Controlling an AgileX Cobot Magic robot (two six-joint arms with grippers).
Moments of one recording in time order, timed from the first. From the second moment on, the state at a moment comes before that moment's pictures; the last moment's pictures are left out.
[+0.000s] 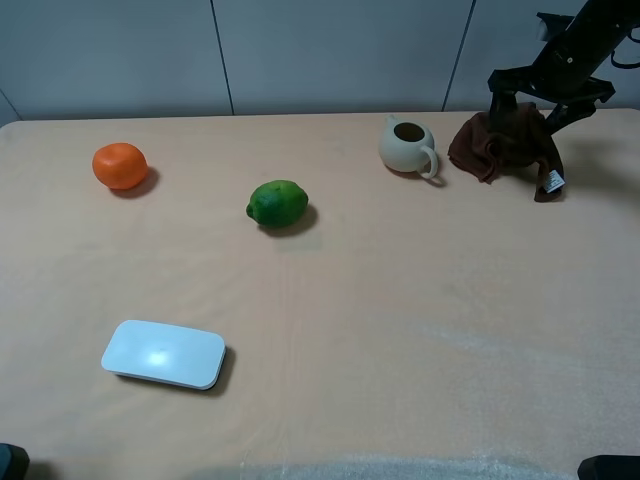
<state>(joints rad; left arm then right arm) 0.05 -0.01 -0.49 -0.15 1.08 0.28 -0.02 2.22 -1.77 0.17 0.97 -0.11</state>
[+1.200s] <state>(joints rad) 0.05 -0.01 -0.49 -0.15 1.08 0.28 -0.02 2.02 -1.77 0.18 1.21 -0.14</state>
